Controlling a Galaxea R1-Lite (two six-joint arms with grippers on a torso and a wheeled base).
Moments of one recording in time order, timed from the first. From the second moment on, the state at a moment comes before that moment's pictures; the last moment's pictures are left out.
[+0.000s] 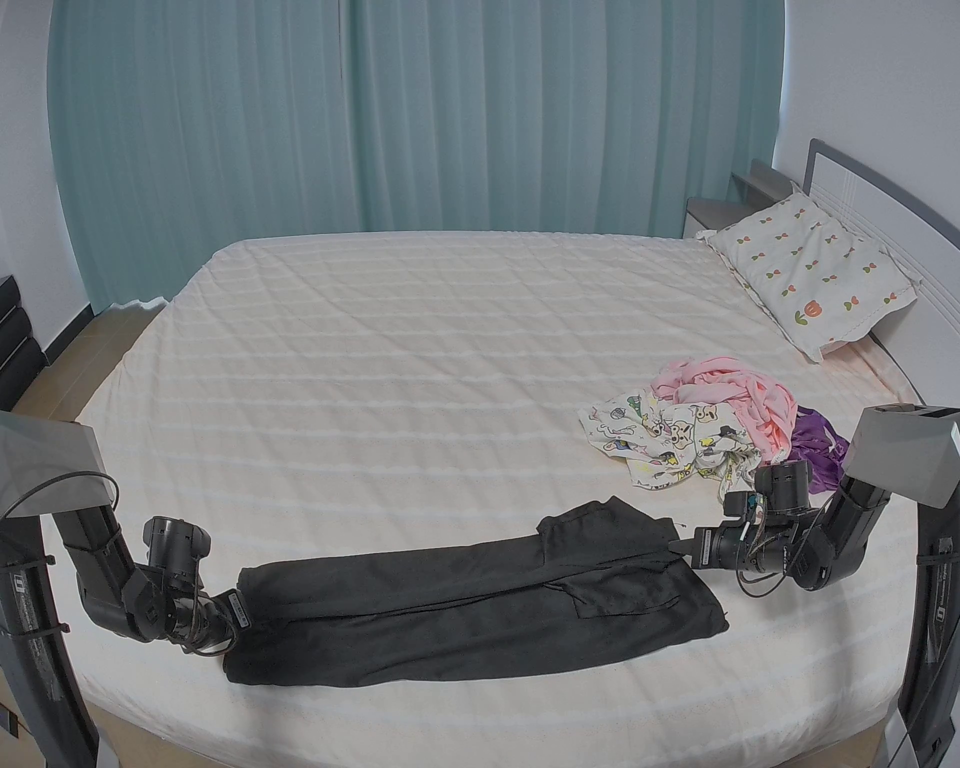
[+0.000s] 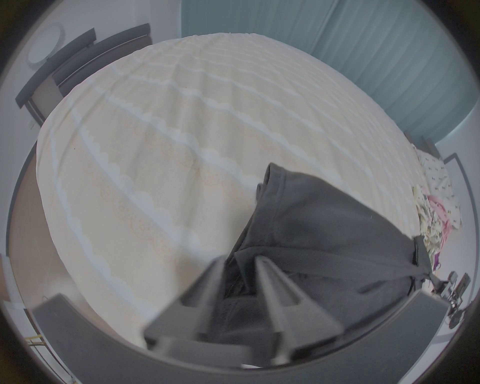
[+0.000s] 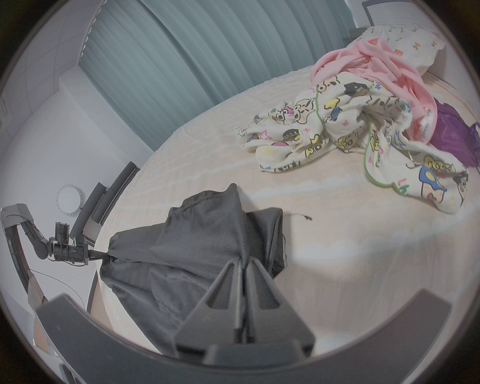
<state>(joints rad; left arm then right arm) 0.04 2.20 -0.44 -0.73 0.03 -0.51 0.09 2.37 -0.77 -0.92 0.40 0.20</state>
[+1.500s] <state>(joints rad) -0.09 1.96 -0.39 -0.72 0.03 -0.90 0.16 2.37 -0.89 -0.75 0.39 0.31</state>
